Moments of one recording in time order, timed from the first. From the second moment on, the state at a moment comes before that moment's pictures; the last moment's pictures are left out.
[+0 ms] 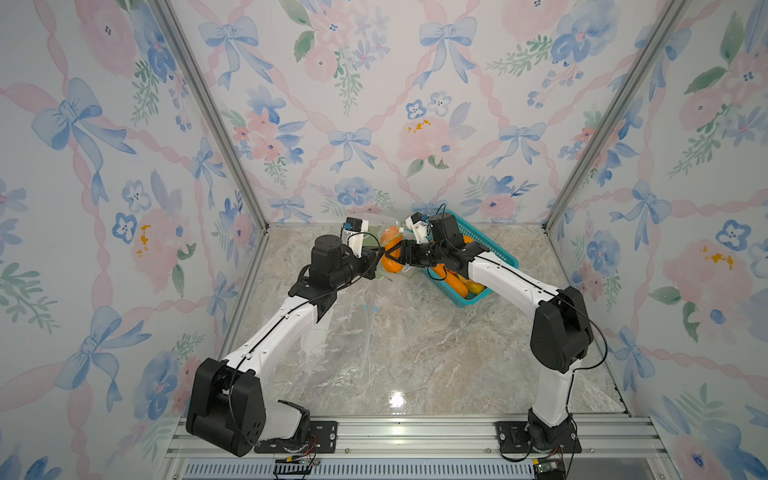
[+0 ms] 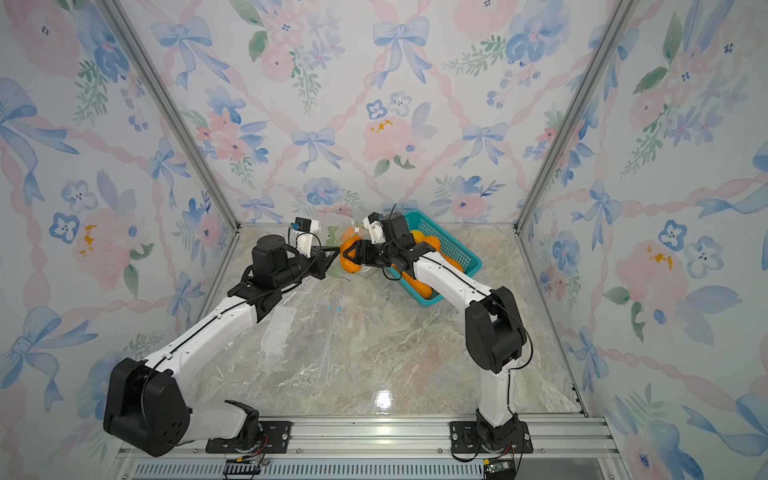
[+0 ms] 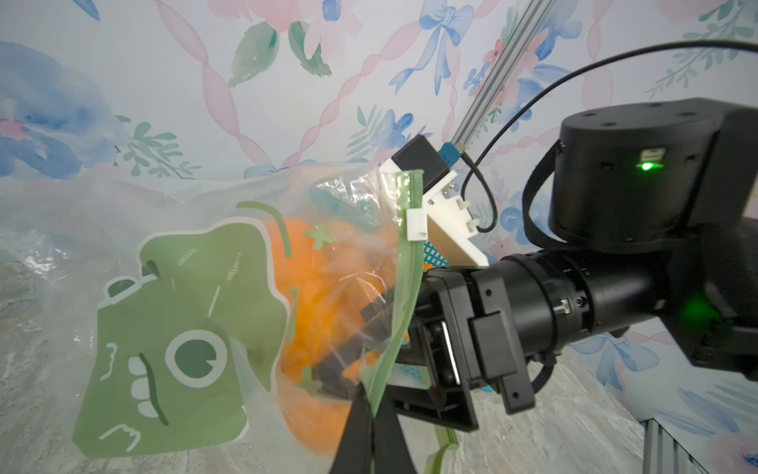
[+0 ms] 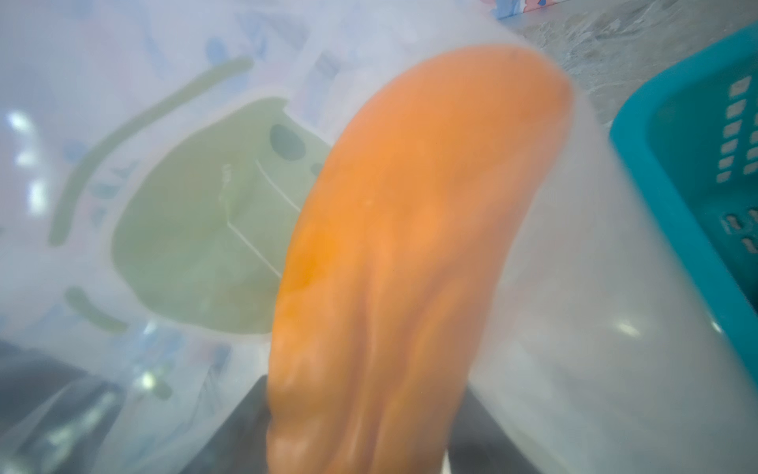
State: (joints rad) left arm -0.36 1.30 1.00 0.06 0.40 -0.31; right arm 0.57 1.94 1.65 -0.29 -0.47 0.58
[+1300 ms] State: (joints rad) left arm -0.40 1.44 1.04 -0.05 0.23 -0.50; right arm 0.57 1.72 1.47 -0.42 -0.31 0.51
